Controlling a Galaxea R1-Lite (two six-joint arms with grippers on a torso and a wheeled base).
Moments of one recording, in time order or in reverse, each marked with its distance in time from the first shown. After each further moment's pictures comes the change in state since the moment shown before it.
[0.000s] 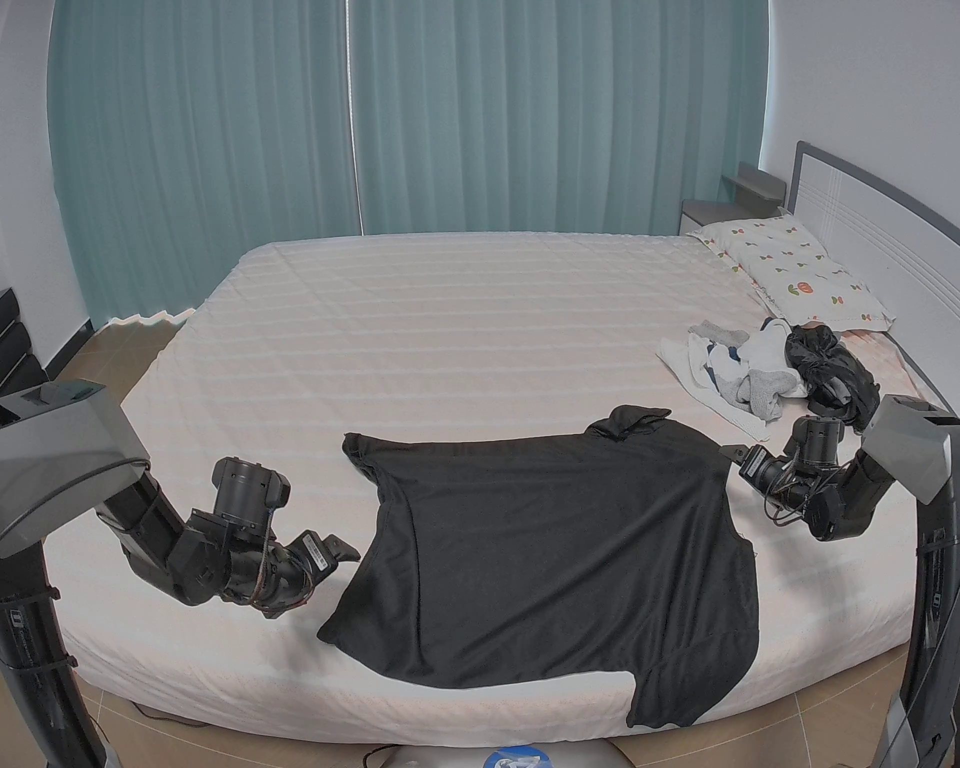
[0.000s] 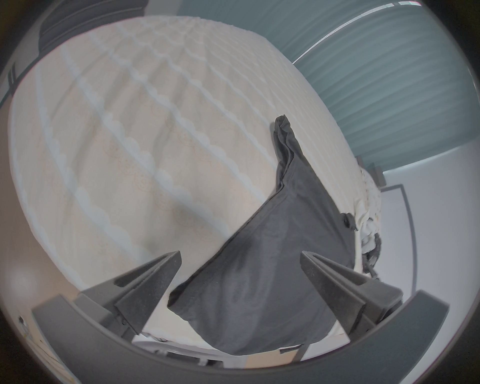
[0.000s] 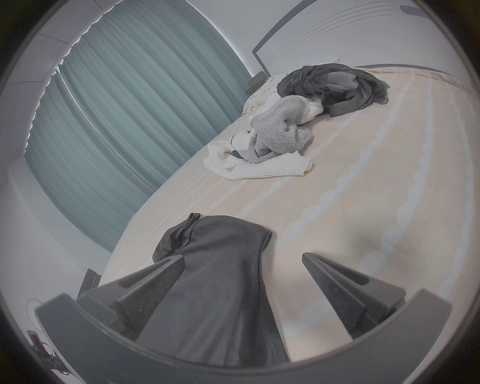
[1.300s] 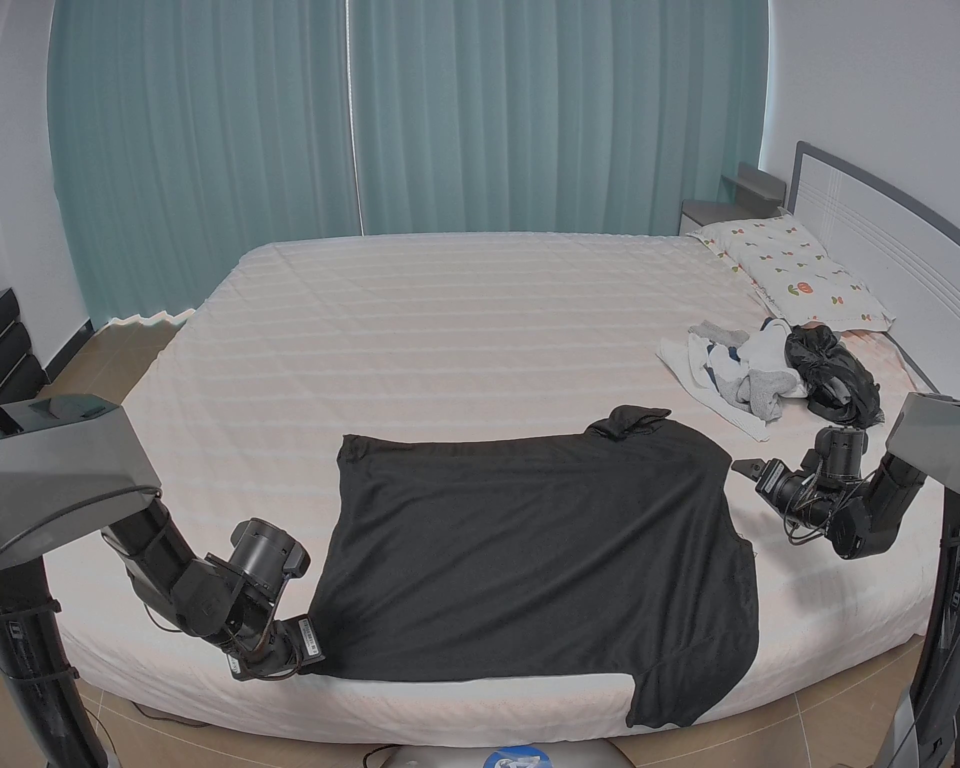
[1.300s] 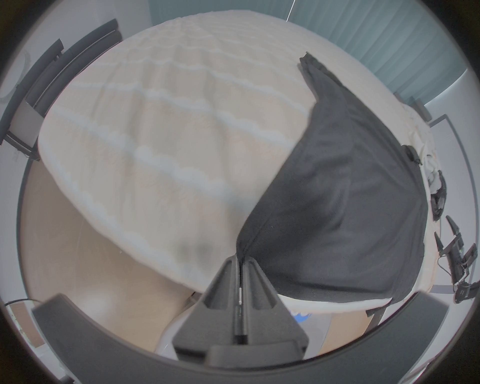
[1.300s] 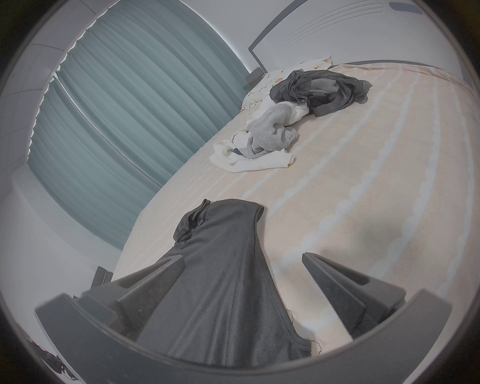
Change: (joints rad) left arm -0.075 -0.011 0.098 0.294 0.178 0.130; right arm -0.012 -0.143 0.267 -0.086 0.056 0.014
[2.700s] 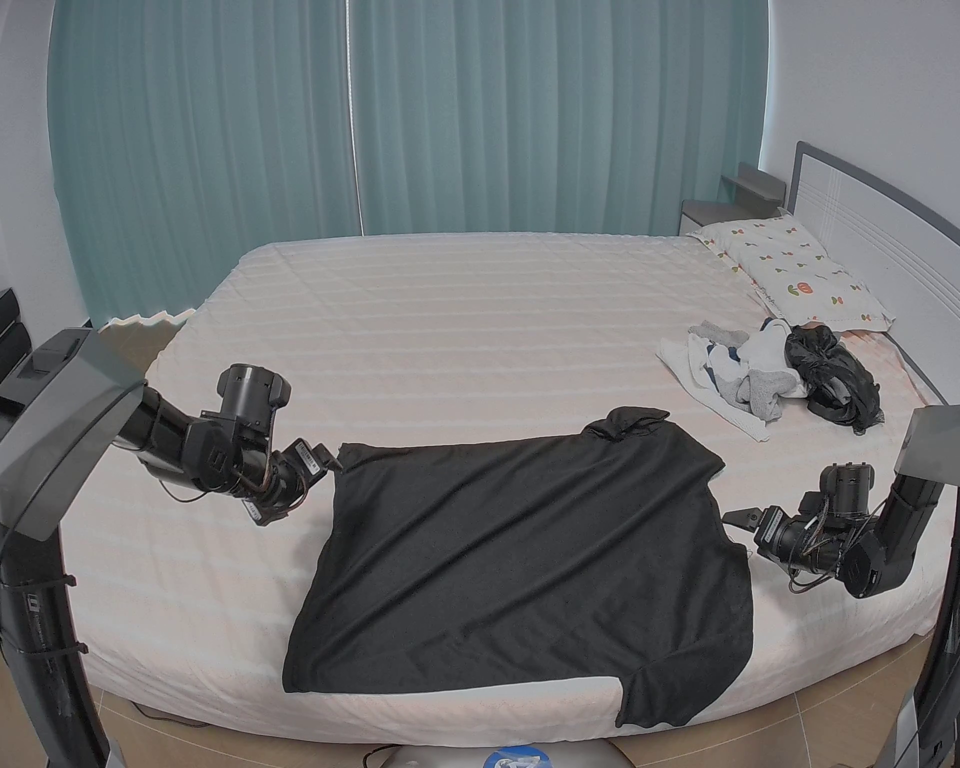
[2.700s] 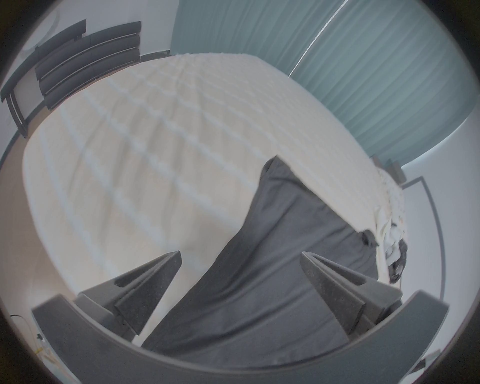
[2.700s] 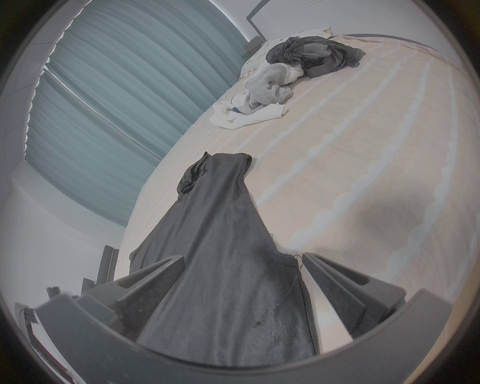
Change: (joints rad) left arm 0.155 0.094 -0.612 0.084 -0.069 -0.067; right arm 0.031 -0.086 0.287 -0.056 0.090 -0.014
